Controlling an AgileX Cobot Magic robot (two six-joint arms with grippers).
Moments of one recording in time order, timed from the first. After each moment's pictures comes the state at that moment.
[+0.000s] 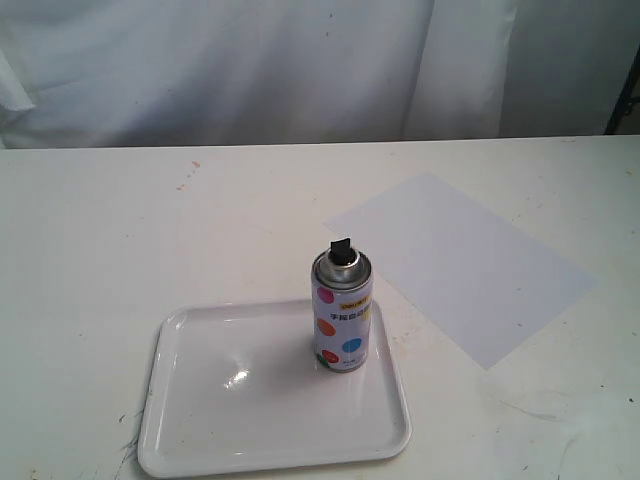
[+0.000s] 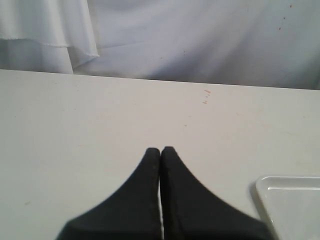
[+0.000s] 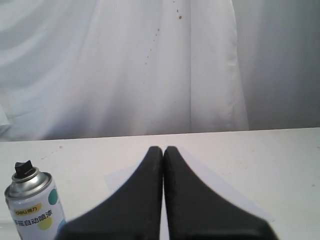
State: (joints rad) left arm 0.01 0.00 0.00 0.06 0.29 -0.11; right arm 0.14 0.10 0.00 1.72 0.19 -1.60
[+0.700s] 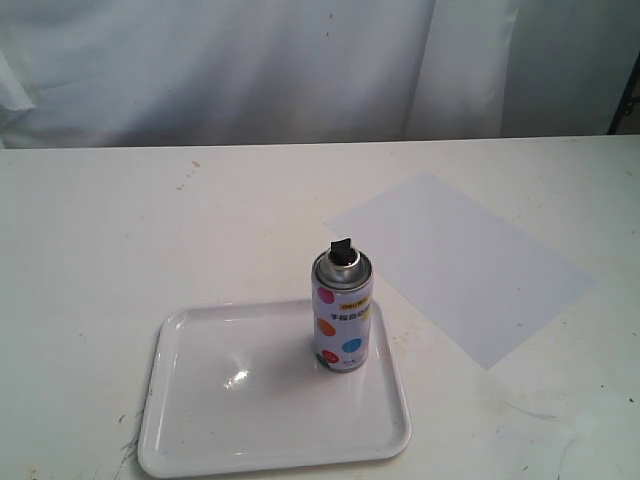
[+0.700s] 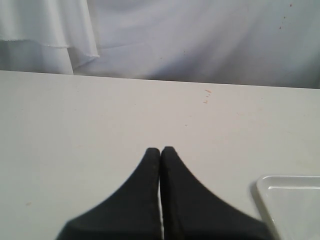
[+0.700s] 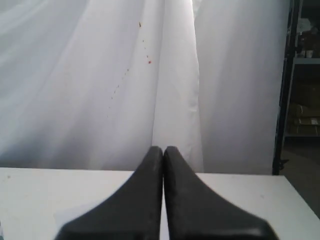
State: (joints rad) left arm 0.01 0.00 0.00 0.06 0.29 -0.10; right arm 0.09 0.09 -0.16 1.23 0.12 -1.24
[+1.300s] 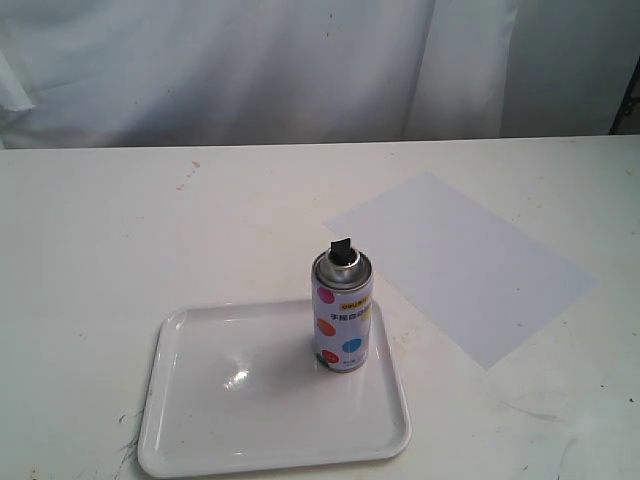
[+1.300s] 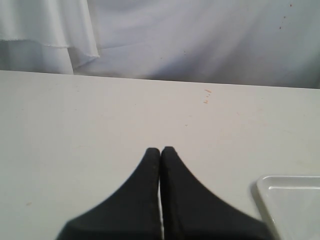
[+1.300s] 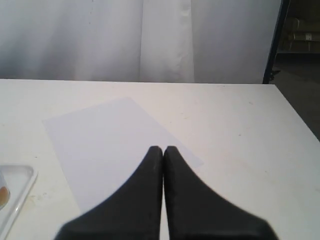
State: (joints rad) left arm 0.01 0.00 0.00 0.06 0.29 -0.10; right arm 0.09 0.09 -0.13 0.18 0.36 -0.20
